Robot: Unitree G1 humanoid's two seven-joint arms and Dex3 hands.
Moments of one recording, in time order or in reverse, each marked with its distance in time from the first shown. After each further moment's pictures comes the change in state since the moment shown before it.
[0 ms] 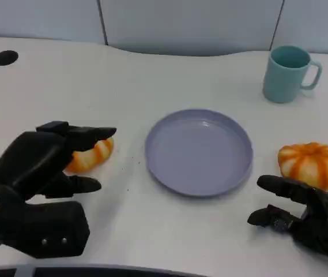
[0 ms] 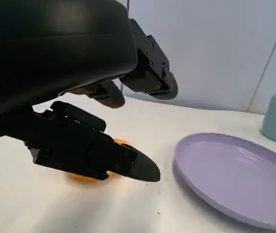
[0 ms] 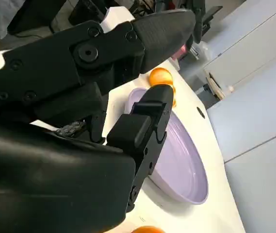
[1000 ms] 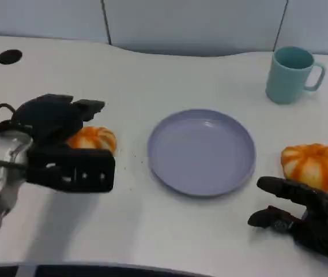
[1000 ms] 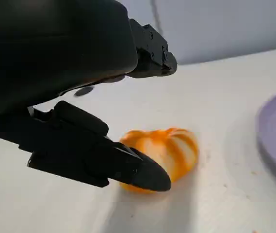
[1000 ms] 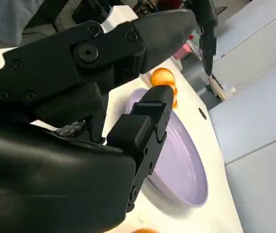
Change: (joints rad) left arm -0.439 -0.005 -0.305 0.440 0.150 0.361 -0.130; right arm 0.006 0.000 0.007 0.003 -0.001 -0.025 0.006
